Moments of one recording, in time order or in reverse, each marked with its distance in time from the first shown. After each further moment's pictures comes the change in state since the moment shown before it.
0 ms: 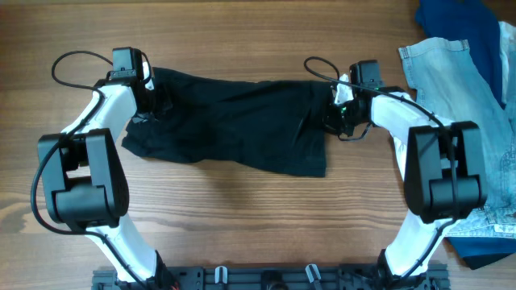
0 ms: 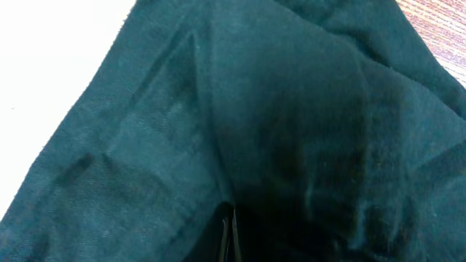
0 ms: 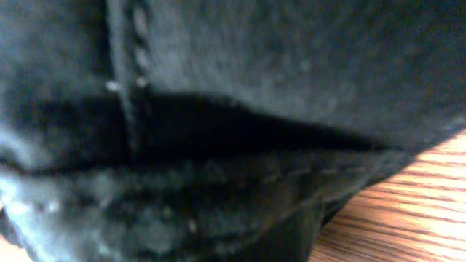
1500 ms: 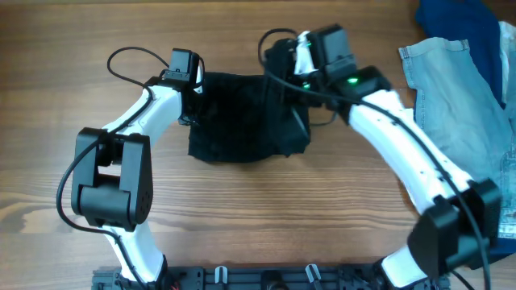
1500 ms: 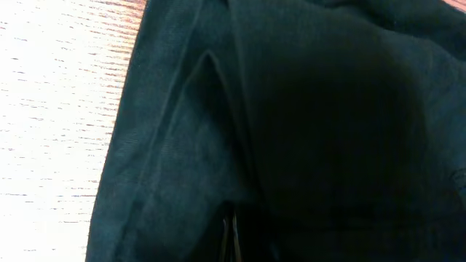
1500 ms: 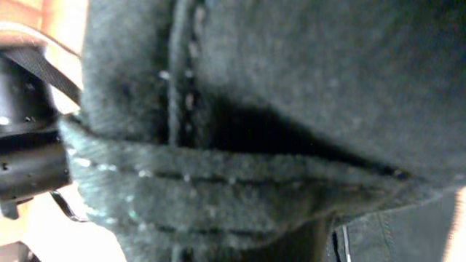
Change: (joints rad) left arm -0.263 0.000 0.000 -0.008 0.049 -0.136; right arm 0.325 -0.275 0.281 -0.154 0.203 0.100
